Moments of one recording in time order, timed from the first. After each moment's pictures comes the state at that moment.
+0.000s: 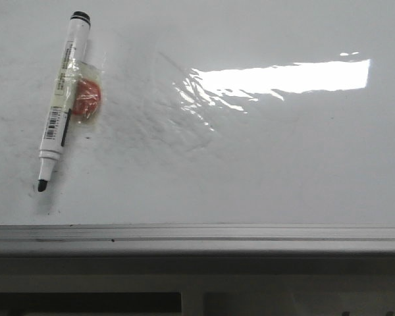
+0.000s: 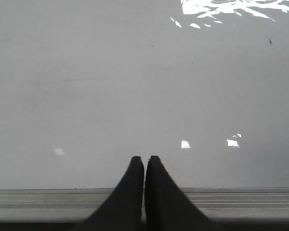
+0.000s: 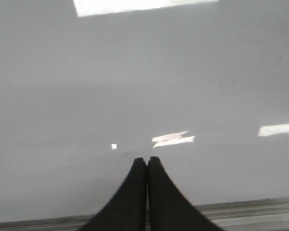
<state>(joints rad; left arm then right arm) 0.02 0.00 -0.01 0.02 0.33 0.01 -0.16 -0.01 0.01 -0.10 0.33 0.10</state>
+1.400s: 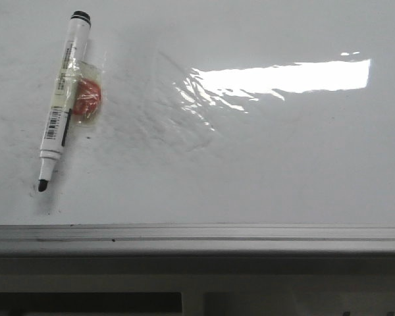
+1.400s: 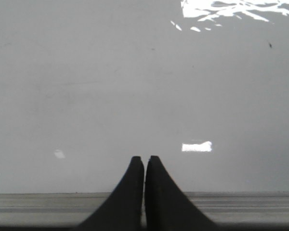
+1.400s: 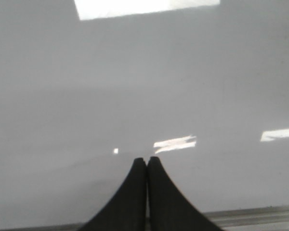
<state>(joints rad) 0.02 0.00 -0.01 0.02 0.31 0.01 -0.16 -0.01 0.01 -0.10 0.30 0.10</state>
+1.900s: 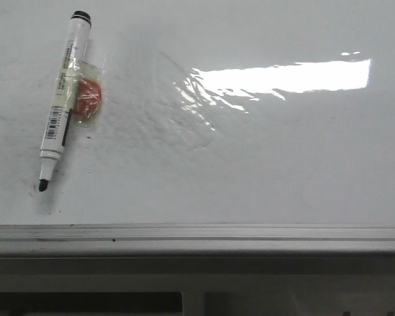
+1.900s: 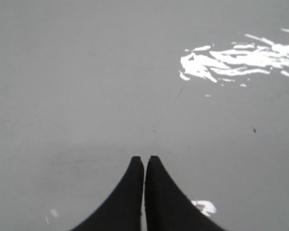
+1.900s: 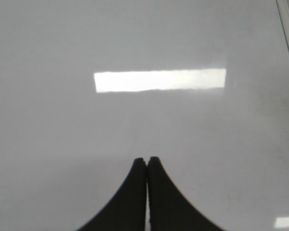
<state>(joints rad) 0.02 0.00 -0.01 0.00 0.08 0.01 -0.16 -0.01 0.01 -0.16 0.01 0.10</state>
